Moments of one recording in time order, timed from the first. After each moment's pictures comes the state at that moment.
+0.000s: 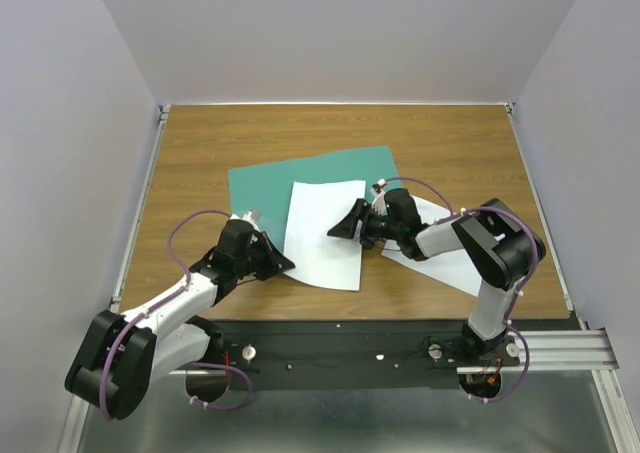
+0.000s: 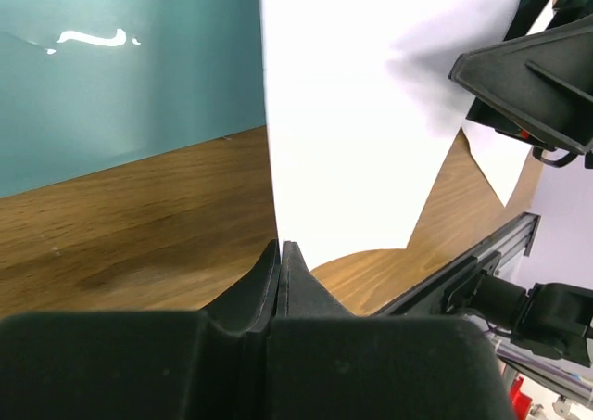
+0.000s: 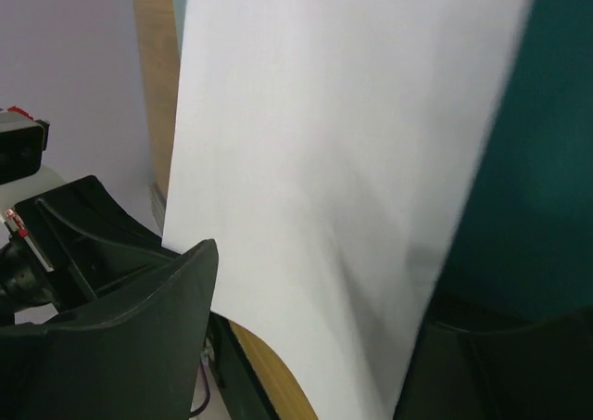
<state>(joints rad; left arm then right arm) -0.44 1.03 0.31 0.02 0.33 -0.90 0.55 1.83 0.65 0.66 -0.52 0.97</state>
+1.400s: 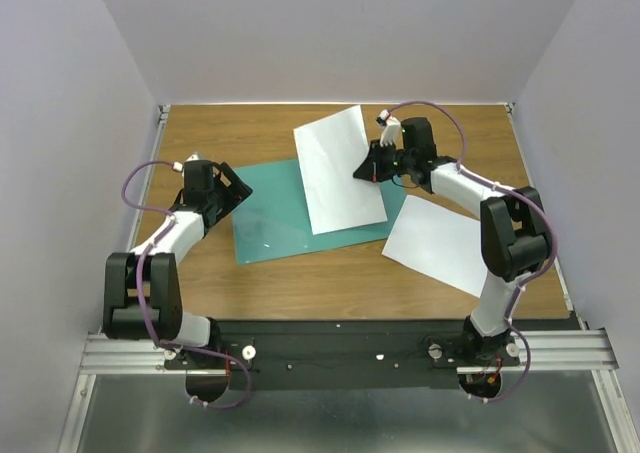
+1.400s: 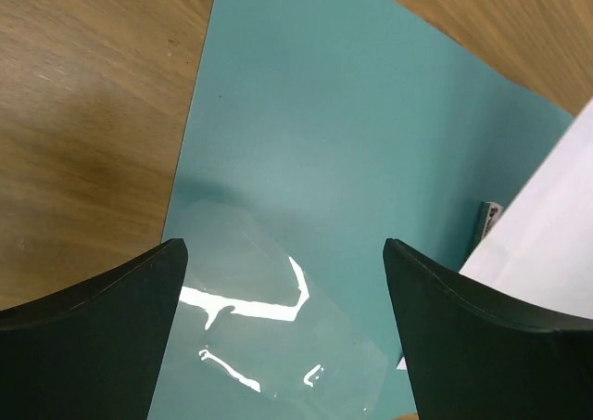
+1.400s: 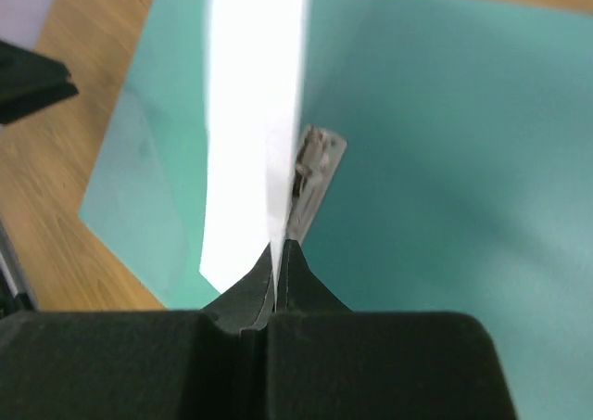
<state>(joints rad) -0.02 1.39 0.75 -0.05 0.08 -0.72 0.36 1.84 1.26 0.03 -0.57 0.23</state>
